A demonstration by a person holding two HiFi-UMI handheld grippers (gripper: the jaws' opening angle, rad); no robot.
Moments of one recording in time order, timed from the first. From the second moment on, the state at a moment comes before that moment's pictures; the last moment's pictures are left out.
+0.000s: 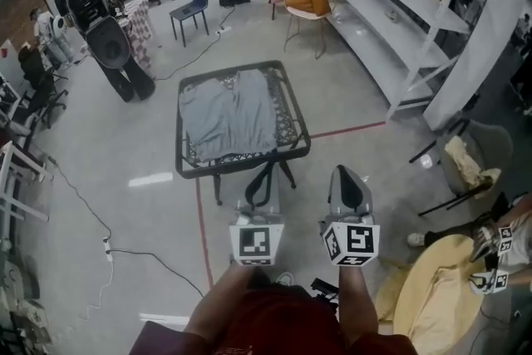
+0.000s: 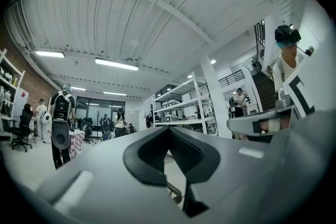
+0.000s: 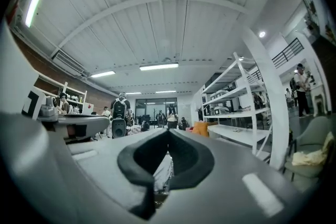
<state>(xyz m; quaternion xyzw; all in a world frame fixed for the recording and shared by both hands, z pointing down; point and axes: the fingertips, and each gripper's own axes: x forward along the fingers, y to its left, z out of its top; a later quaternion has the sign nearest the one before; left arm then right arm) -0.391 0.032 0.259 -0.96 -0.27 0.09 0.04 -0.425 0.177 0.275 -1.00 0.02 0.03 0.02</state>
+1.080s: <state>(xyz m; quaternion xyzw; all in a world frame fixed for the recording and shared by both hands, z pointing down) -0.218 0.157 0.281 -0.95 -0.30 0.08 0.01 -0.263 0.286 0.279 -1.00 0.02 0.04 -0.01</state>
